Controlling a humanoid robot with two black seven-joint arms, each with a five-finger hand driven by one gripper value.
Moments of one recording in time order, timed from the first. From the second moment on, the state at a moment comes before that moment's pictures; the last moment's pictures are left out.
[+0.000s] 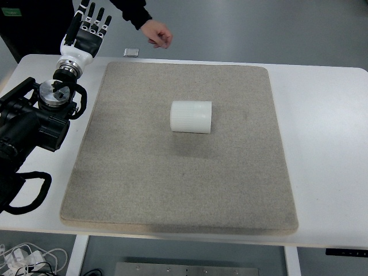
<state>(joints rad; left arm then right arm) -1.02 0.12 -0.90 -0.27 -0.49 -0.38 -0.12 0.02 0.00 0.00 0.18 0.00 -0.01 -0.03</state>
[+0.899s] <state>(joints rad) -1.05 0.14 -0.77 -0.27 -0.36 -0.43 -0.12 0.02 0.00 0.00 0.18 0.00 -0.01 -0.03</state>
